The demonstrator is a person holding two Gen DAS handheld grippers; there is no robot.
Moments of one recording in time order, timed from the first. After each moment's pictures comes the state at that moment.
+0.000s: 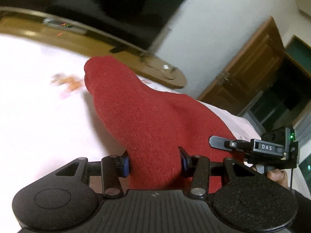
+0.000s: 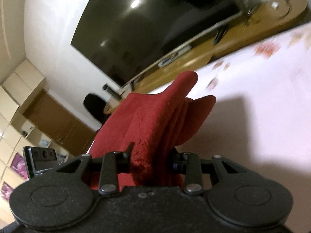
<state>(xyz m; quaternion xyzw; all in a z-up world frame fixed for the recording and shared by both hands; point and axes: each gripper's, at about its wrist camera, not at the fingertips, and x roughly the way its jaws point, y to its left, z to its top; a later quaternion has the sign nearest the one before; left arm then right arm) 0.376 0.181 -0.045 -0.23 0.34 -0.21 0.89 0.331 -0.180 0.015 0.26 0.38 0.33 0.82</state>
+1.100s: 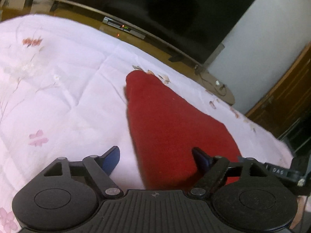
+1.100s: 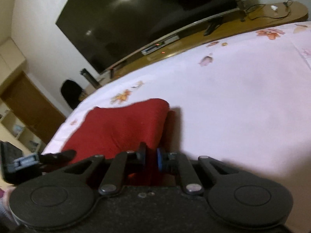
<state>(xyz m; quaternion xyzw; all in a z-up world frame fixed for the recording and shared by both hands) 0.364 0.222 -0.097 -0.24 0.34 -0.06 0.91 0.319 -0.140 -0.036 0.18 0.38 0.27 0.86</state>
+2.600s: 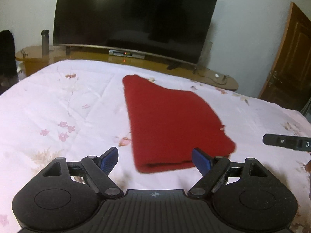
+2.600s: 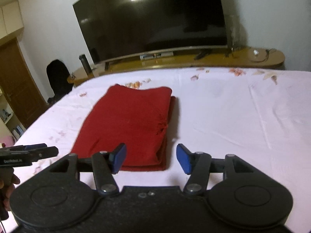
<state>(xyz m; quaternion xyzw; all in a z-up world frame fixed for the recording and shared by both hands) 0.125 0.132 -0.007 -0.11 0.30 0.01 0.95 0.111 -0.145 0.063 0.04 0.34 0.21 0.92</state>
